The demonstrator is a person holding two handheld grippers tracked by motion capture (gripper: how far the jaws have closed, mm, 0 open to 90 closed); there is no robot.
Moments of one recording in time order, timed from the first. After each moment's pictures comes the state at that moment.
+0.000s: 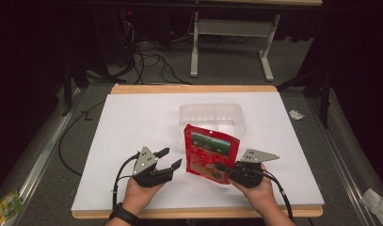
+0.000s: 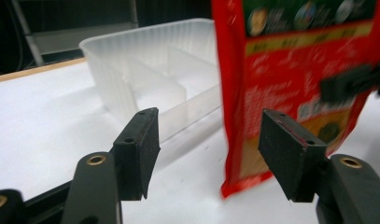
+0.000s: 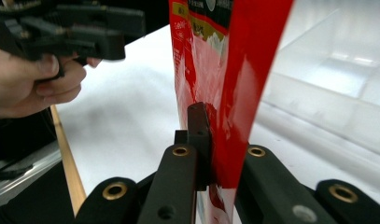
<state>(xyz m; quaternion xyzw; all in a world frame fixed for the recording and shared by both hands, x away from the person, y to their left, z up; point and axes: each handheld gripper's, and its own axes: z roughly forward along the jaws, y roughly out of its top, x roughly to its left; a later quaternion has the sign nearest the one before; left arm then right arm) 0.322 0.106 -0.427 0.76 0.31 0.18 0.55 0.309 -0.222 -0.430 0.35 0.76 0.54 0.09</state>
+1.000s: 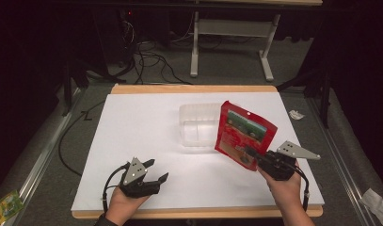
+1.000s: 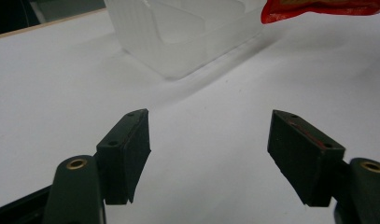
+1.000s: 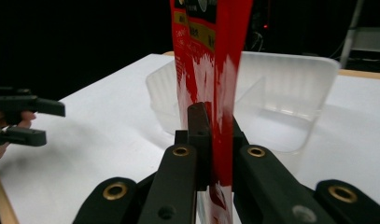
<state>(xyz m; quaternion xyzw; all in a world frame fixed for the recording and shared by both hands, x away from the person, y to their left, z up) 0.306 0.141 -0.447 0.80 0.31 0.18 0.49 0.302 -0.290 -0.396 0.41 0.69 0.56 0.20</state>
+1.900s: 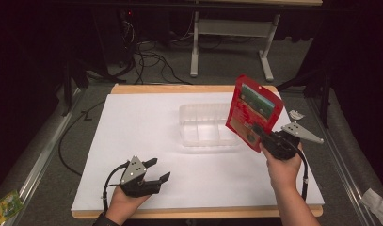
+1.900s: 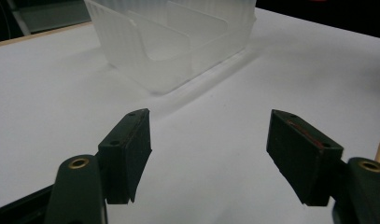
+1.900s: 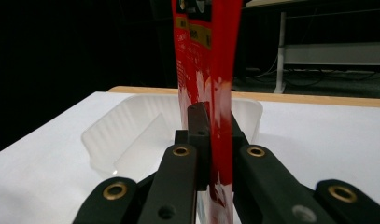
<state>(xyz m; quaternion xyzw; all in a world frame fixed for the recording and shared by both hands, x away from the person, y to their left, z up) 0.307 0.140 -0.442 0.79 0.30 0.16 0.51 0.342 -0.294 -0.371 0.49 0.63 0.54 0.27</state>
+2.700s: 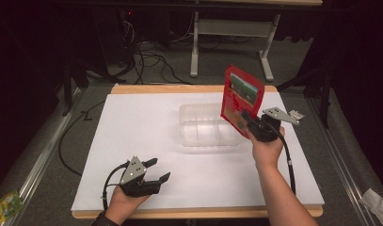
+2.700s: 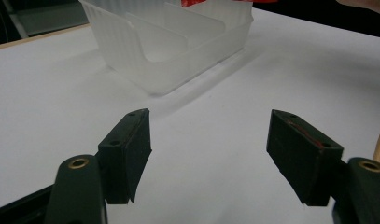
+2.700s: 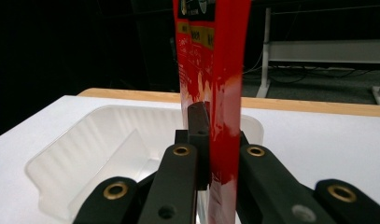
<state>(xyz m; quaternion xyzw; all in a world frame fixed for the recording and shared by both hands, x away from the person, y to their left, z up) 0.307 0.141 -0.442 0.79 0.29 0.16 0.52 0.402 -0.268 -0.381 0.51 0.62 0.52 0.29</state>
